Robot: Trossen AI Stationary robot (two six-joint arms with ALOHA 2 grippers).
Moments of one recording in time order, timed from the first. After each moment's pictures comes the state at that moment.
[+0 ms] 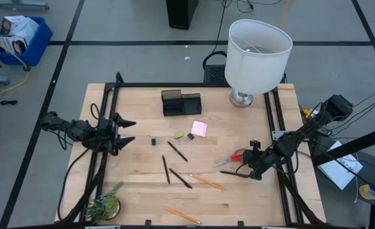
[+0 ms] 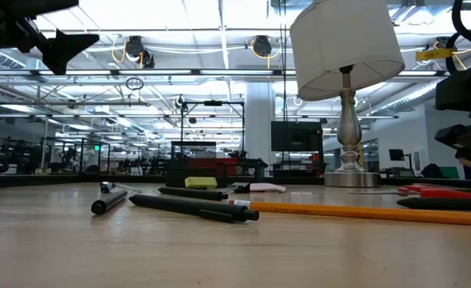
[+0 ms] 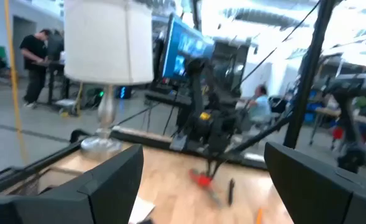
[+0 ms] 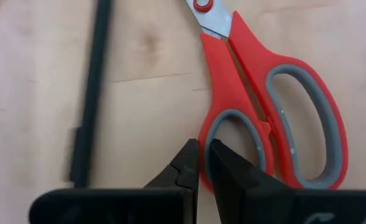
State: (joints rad) left arm -0.38 0.01 0.11 0.13 -0.45 -0.10; right arm 0.61 1.07 0.32 -0.44 0.27 0.69
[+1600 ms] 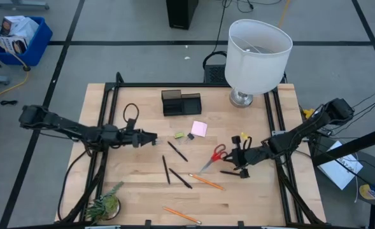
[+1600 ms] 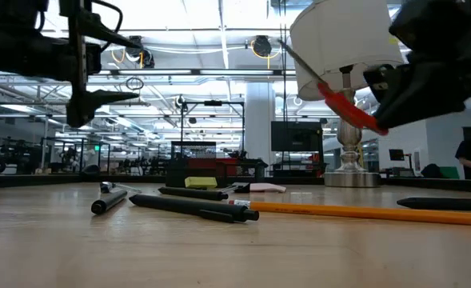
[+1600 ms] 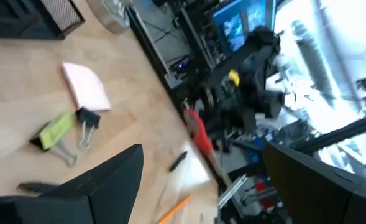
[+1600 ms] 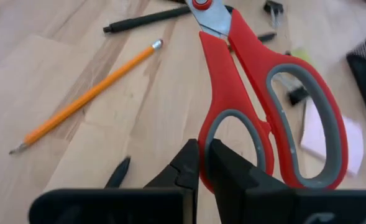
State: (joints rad) left arm -0.15 0.85 0.11 0.69 -0.25 -1.09; right arm 0.45 1.18 0.43 0.04 0.32 -0.05
